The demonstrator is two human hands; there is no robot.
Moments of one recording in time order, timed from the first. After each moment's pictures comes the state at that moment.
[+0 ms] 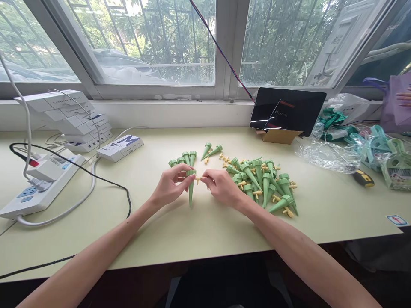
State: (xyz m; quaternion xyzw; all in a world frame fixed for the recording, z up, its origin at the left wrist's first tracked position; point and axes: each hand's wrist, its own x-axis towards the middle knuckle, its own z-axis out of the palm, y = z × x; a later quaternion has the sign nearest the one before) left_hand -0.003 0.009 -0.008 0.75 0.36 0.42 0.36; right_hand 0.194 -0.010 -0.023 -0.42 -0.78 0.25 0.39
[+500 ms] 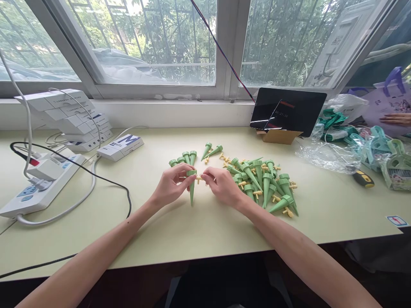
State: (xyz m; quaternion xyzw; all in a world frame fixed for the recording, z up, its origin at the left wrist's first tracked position) left_hand 0.000 0.007 -0.006 0.75 0.35 0.43 0.37; right_hand 0.194 -0.010 -0.023 -0.43 -0.77 0.25 0.41
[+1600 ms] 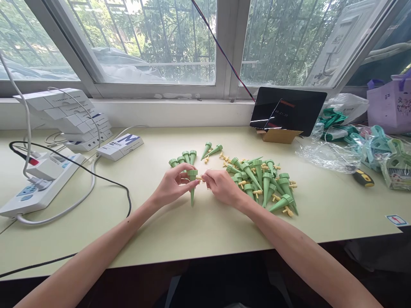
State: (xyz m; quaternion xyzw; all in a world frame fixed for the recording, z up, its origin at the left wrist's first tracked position) left_hand -0.005 0.010 -0.012 0.75 0.36 0.39 0.41; right_hand 0.195 -0.009 -0.022 -0.43 -0.78 0.26 0.37
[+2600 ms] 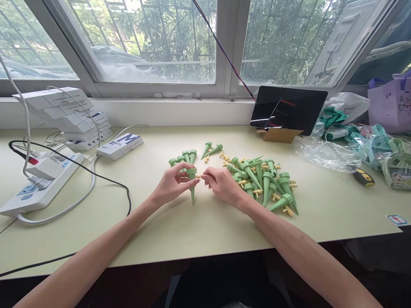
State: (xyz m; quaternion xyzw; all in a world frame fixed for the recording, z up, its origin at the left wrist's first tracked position) left_hand -0.008 0.013 -0.015 0.73 0.38 0.38 0.43; right_hand 0.196 -0.010 -0.020 -0.41 -0.76 0.29 0.40
